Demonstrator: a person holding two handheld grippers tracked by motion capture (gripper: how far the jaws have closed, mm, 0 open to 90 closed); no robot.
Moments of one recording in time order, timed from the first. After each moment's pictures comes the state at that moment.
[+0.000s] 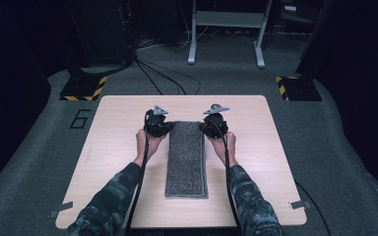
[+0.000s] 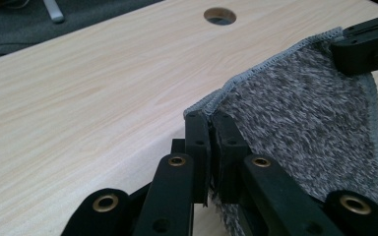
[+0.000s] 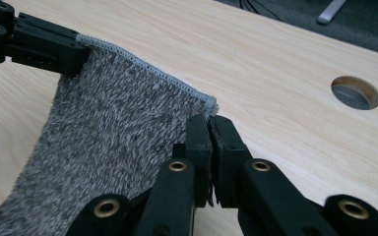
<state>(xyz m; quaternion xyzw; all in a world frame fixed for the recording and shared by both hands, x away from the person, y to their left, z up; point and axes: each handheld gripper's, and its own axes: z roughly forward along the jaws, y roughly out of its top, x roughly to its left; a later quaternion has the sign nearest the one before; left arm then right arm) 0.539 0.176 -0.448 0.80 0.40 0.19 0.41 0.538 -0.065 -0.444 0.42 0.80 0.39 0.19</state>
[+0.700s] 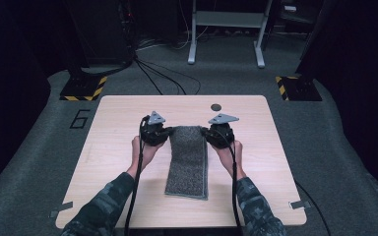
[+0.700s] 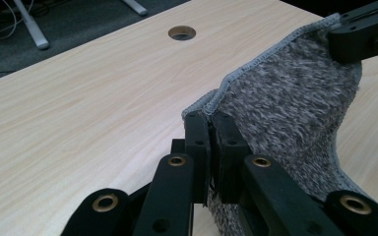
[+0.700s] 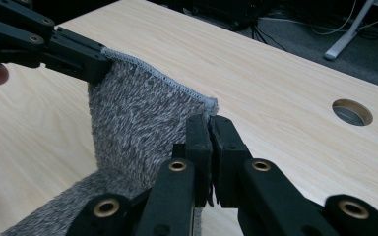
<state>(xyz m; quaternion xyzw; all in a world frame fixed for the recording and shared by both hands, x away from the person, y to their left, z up) 0.490 0.180 -0.430 0.80 0.36 0.19 0.44 0.480 -0.077 -0.420 0.37 0.79 0.44 0.21</state>
